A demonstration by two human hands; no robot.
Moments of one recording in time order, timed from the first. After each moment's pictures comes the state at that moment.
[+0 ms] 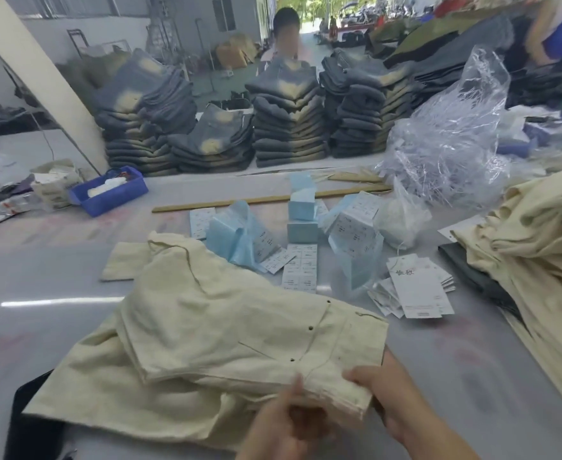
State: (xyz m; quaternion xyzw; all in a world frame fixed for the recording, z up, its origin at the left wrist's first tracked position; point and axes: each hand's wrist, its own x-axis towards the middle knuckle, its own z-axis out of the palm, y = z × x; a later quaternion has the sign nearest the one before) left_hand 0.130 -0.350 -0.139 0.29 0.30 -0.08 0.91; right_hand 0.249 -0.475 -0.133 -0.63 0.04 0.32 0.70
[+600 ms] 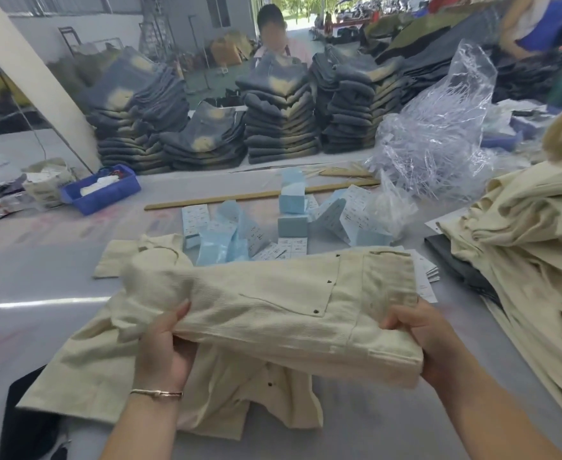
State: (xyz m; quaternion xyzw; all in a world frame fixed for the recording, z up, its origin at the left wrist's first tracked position) left_hand 0.140 -0.228 -0.093 0.31 0.29 0.29 0.85; right_hand 0.298 -0.522 -0.079 -0.53 -0.03 0.34 0.78
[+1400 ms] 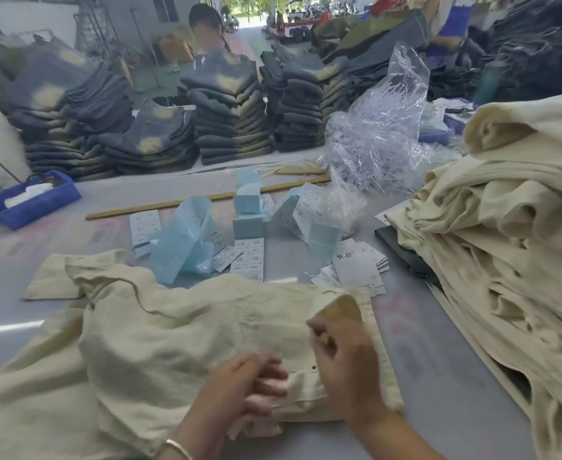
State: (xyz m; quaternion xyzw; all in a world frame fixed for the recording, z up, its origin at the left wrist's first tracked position) left_hand 0.162 -0.355 -0.106 0.64 0.32 -0.09 0.70; right_hand 0.248 -0.507 -0.127 -0.85 -0.22 -0.16 0.45
